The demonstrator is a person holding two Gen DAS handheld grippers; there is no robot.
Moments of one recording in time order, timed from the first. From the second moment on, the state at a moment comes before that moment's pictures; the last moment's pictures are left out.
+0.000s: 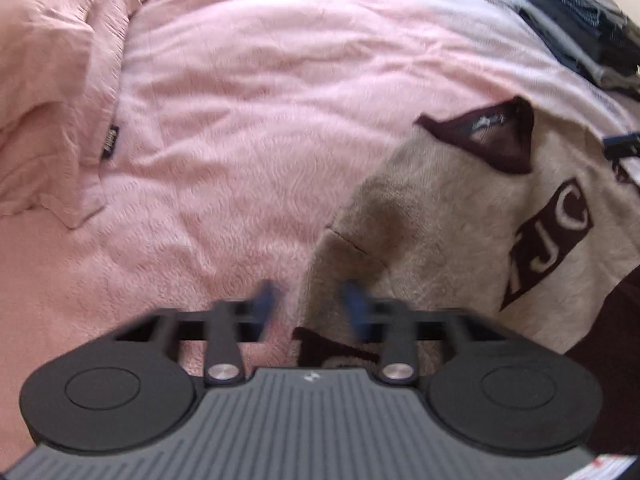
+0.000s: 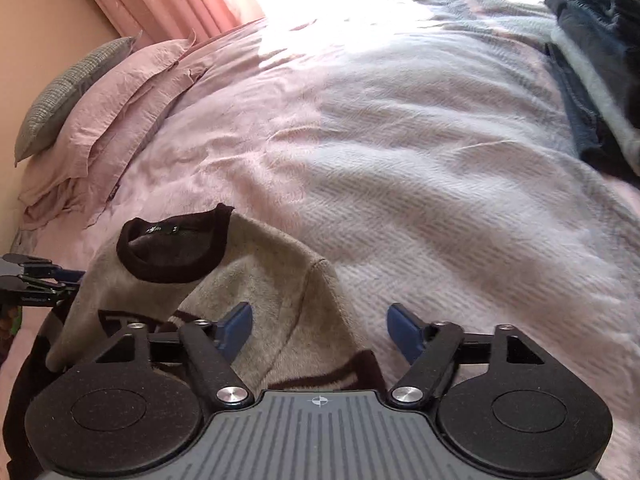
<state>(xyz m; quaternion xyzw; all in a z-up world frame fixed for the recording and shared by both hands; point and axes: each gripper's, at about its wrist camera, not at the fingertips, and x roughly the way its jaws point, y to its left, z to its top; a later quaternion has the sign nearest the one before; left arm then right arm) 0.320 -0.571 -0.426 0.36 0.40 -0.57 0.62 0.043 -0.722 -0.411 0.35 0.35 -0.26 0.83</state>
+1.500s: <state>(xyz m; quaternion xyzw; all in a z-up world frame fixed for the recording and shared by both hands) 0.062 -0.335 -0.359 0.16 0.48 -0.49 0.71 -0.118 -0.419 -0.390 0.51 0.39 -0.32 0.69</state>
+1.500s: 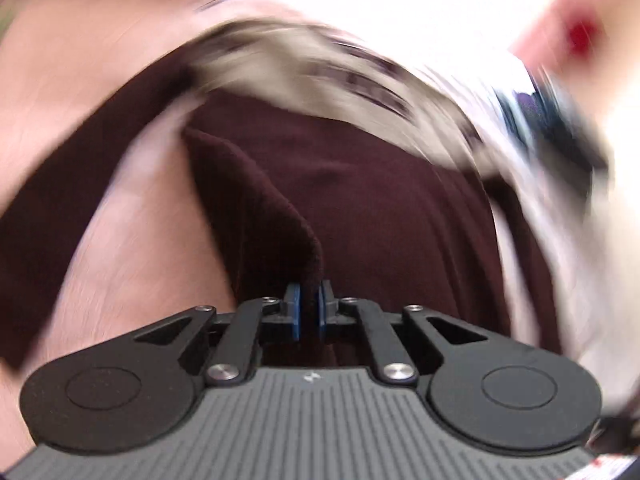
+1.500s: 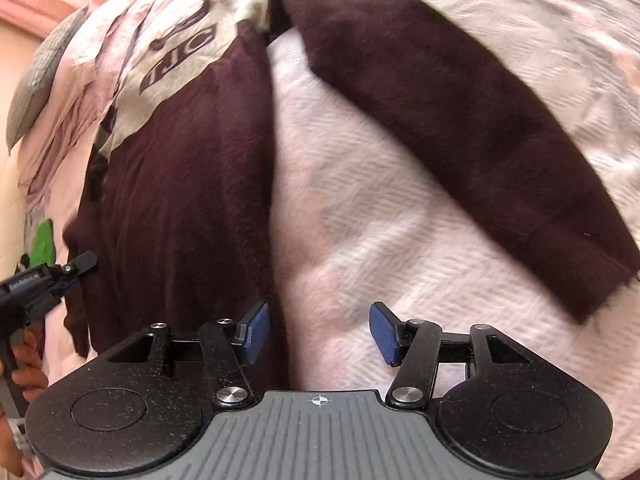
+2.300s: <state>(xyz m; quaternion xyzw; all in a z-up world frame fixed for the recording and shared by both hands) 0.080 -0.309 -0.363 0.16 0.54 -0.50 0.66 -0.139 -0.419 -0.391 0.52 0.38 -0.33 0.69</state>
